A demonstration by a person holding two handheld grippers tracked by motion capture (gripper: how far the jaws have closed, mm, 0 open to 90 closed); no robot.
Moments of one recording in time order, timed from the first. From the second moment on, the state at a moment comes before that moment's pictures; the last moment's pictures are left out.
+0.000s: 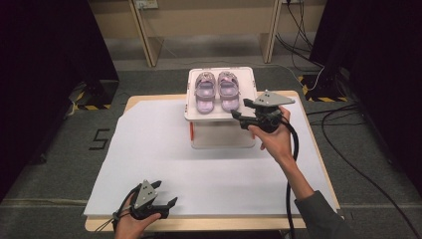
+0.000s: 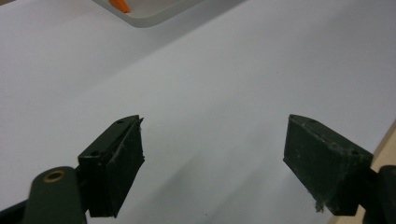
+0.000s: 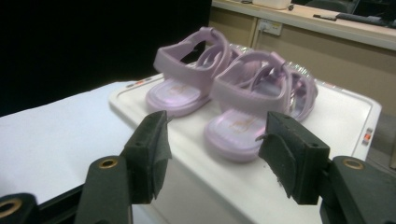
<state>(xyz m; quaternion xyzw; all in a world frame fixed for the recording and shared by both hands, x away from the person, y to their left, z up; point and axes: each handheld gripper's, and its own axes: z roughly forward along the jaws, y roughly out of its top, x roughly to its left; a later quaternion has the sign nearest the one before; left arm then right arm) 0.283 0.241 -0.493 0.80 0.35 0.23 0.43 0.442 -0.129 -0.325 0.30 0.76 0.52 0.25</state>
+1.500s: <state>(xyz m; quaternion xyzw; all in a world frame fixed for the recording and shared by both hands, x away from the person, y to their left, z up) 0.280 0.242 -0.493 0.80 0.35 0.23 0.42 0.368 -0.137 -0.415 0.26 0.80 0.51 0.19</state>
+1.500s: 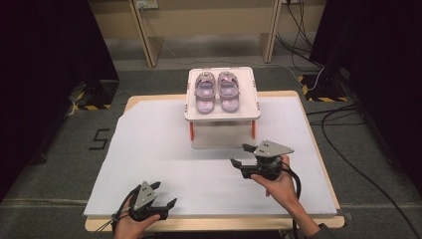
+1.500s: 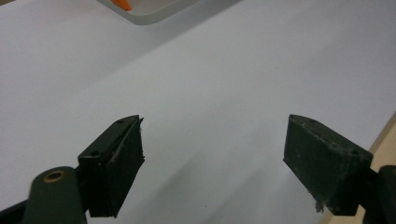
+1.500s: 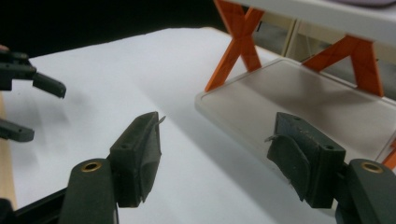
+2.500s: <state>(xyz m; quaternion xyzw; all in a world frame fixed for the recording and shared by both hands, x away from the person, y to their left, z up) 0.279 0.243 -0.493 0.80 0.35 0.23 0.42 0.350 -0.162 -0.462 0.30 0.82 0.46 0.15</state>
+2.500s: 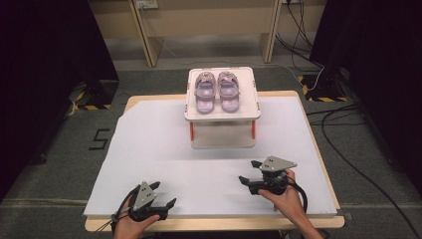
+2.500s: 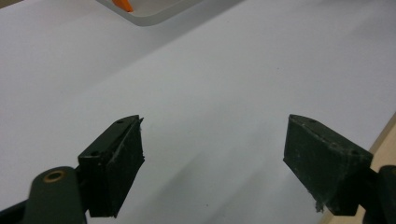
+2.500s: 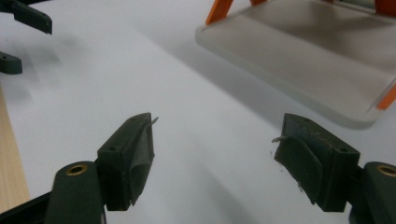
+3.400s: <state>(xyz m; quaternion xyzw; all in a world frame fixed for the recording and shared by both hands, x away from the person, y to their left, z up) 0.279 0.243 -0.495 0.81 0.35 0.23 0.42 0.308 -0.202 -0.484 0.34 0.84 0.40 0.13</state>
